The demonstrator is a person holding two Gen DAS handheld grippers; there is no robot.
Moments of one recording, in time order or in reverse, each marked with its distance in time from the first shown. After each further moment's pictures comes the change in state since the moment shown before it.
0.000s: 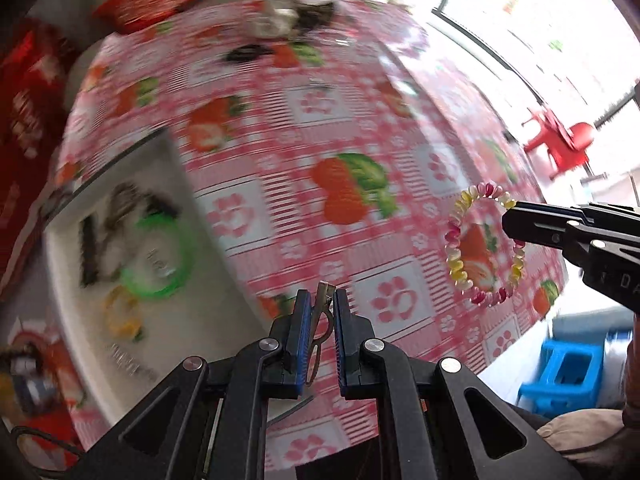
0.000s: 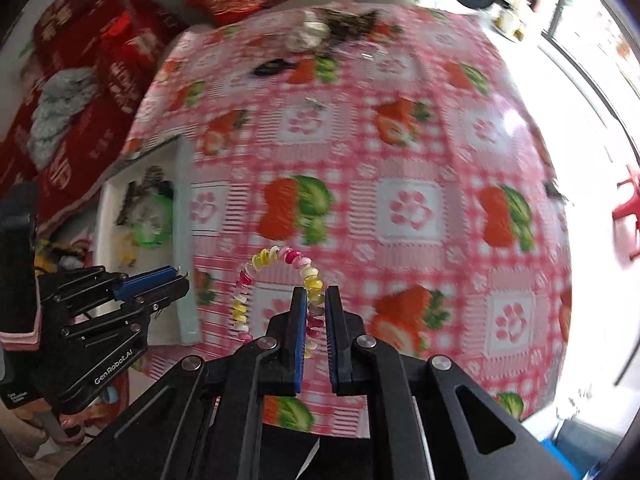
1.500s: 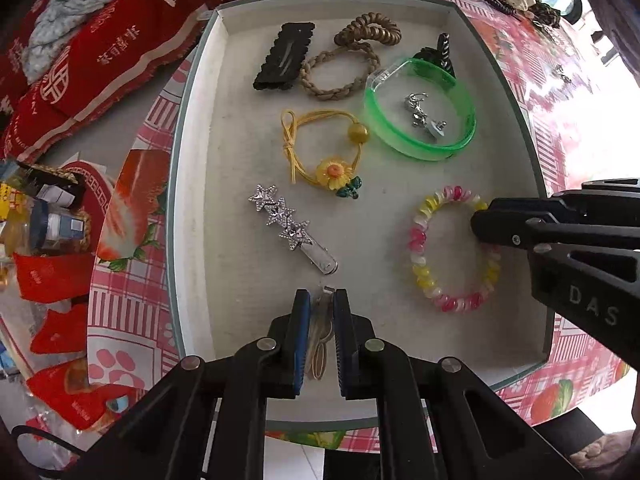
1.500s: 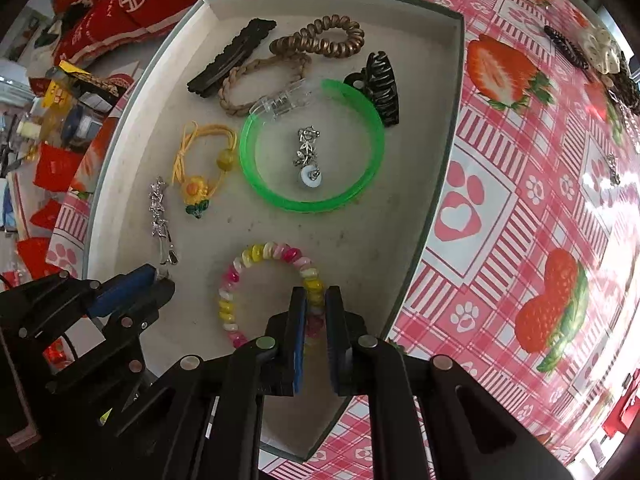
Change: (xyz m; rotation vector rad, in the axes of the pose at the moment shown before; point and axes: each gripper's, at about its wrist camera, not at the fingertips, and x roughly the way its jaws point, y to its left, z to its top) left arm 0.045 0.132 -0.091 -0.448 0.143 0.263; right arm 0.174 0.204 0.020 -0.512 0.337 0.069
